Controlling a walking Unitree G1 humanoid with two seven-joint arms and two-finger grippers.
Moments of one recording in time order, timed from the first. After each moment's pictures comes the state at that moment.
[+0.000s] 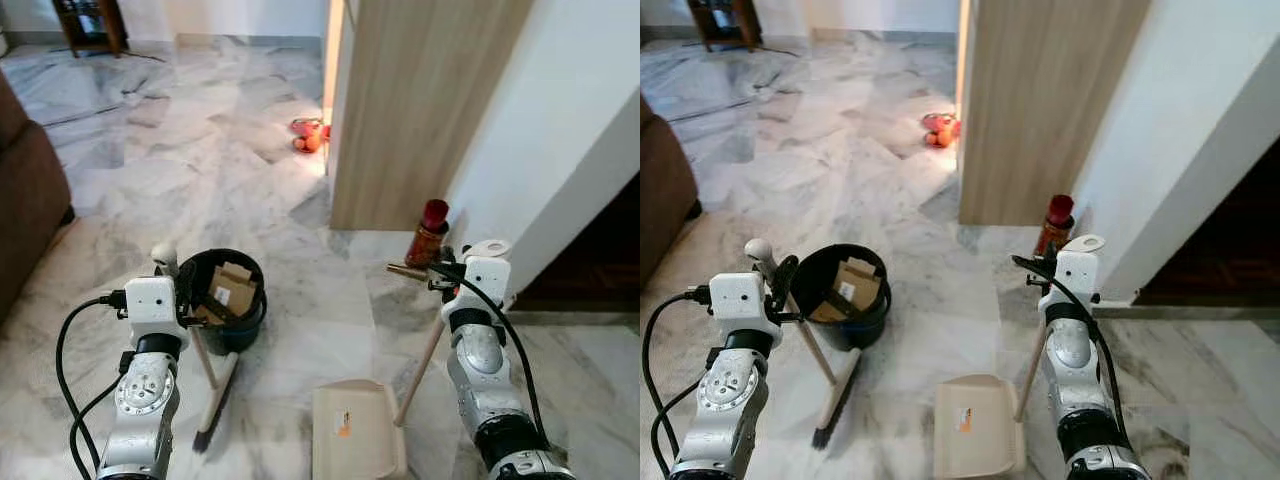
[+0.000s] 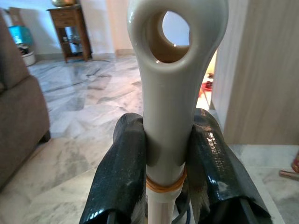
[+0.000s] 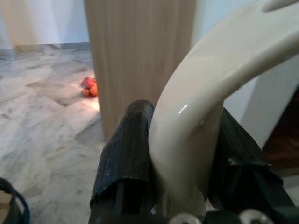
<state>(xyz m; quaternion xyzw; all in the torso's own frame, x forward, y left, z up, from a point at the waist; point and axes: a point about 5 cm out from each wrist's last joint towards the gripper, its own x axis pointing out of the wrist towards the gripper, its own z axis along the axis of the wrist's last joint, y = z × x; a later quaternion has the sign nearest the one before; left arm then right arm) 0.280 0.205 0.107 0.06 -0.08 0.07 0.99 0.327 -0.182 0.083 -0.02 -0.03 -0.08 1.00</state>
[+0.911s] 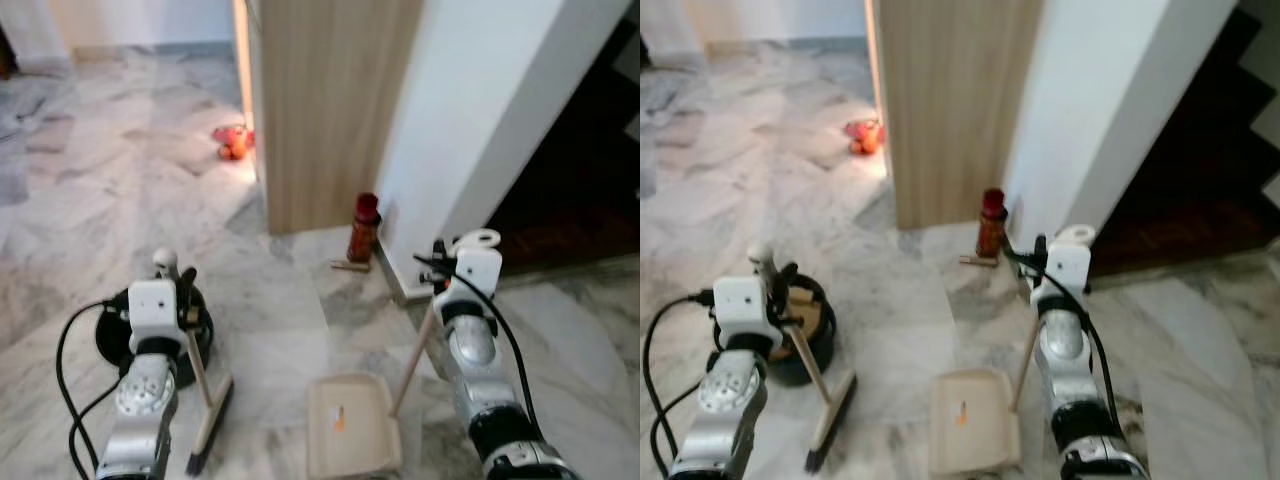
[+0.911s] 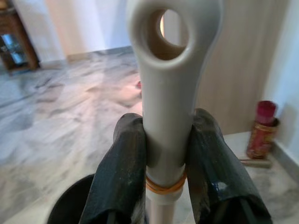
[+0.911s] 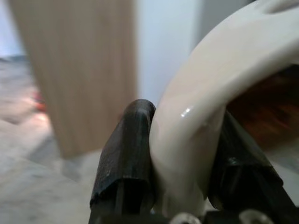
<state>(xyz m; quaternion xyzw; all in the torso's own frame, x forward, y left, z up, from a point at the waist) 0.283 0.203 0.104 0.07 -0.06 0.06 0.99 0.332 -0.173 0.089 -0.01 -0.03 -0.07 1.00</state>
